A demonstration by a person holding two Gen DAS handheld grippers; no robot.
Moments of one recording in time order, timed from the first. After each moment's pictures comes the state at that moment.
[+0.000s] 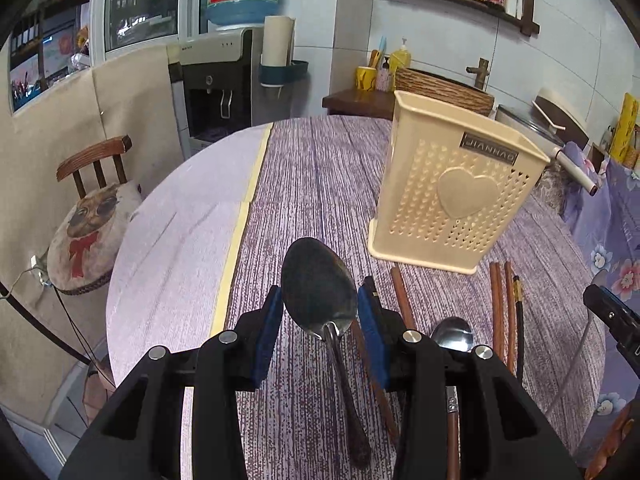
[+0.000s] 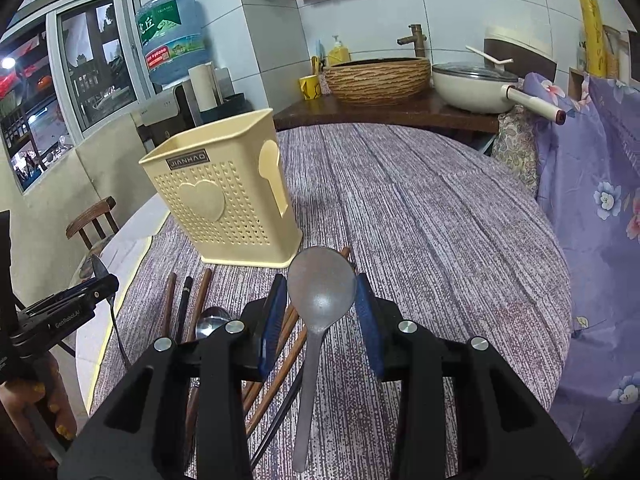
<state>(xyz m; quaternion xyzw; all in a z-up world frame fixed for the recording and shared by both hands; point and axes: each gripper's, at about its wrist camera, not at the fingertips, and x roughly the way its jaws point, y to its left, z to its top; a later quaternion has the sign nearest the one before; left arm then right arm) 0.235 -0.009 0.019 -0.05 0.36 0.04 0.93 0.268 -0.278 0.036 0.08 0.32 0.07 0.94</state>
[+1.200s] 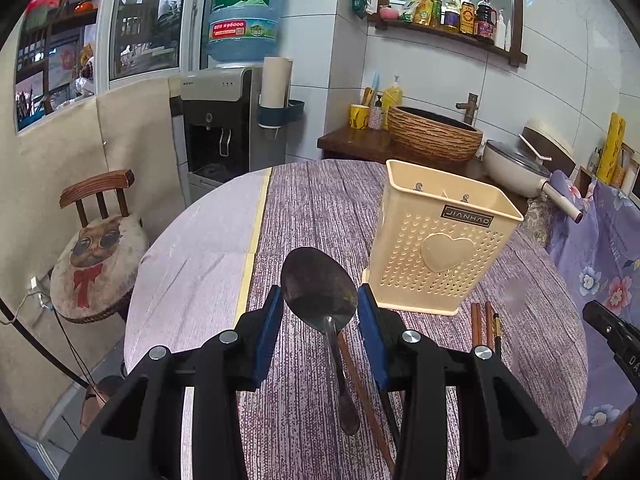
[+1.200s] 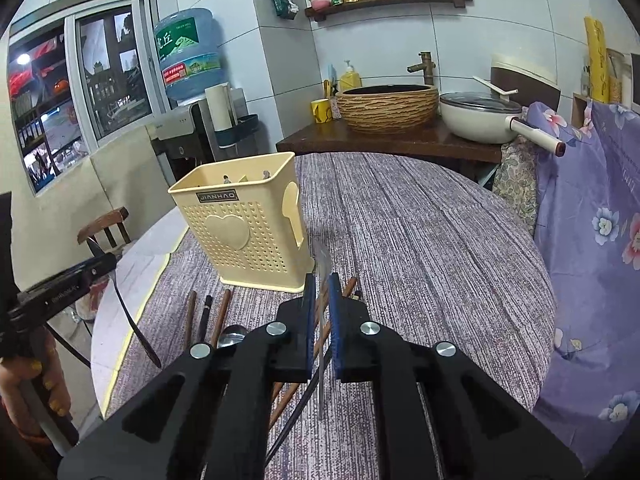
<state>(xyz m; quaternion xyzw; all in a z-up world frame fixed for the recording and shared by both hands) 0.226 -0.002 0.055 -0.05 0.30 0.02 0.95 0.255 -0.277 0.068 0.07 0.30 0.08 0.95</state>
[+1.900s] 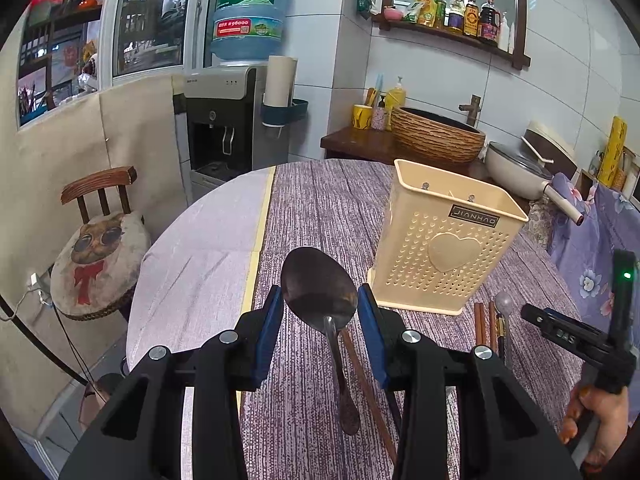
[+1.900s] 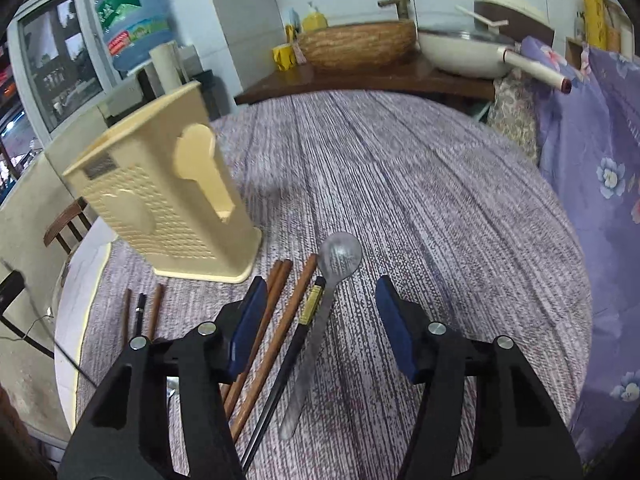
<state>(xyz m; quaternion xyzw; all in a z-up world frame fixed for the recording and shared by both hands) 0.225 0.004 0.054 -0.06 0.31 0.03 0.95 0.354 -0.297 -0.005 0.10 0.40 0.04 0.91</state>
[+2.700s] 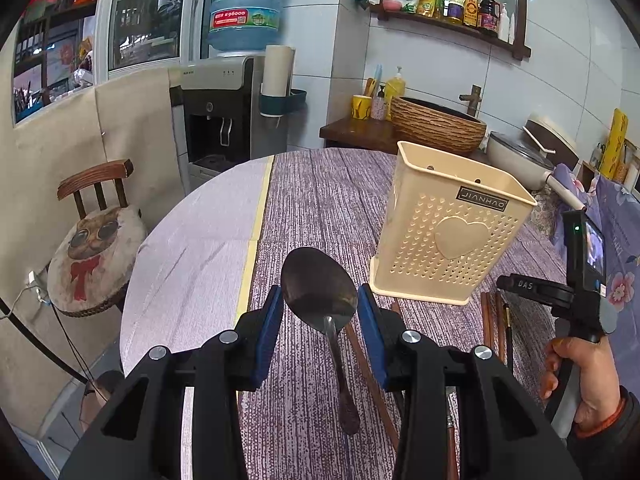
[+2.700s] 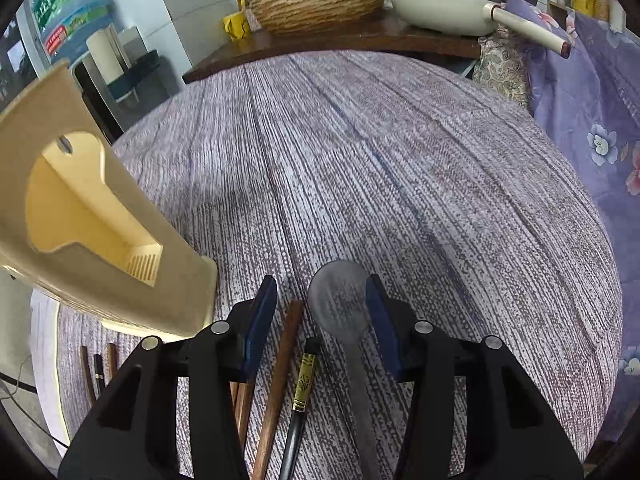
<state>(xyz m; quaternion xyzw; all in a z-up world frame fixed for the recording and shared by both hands) 0.230 0.005 0.042 -0.05 0.32 0.02 0.95 0.424 -0.288 -0.026 0.12 0.45 -0.03 0.89</state>
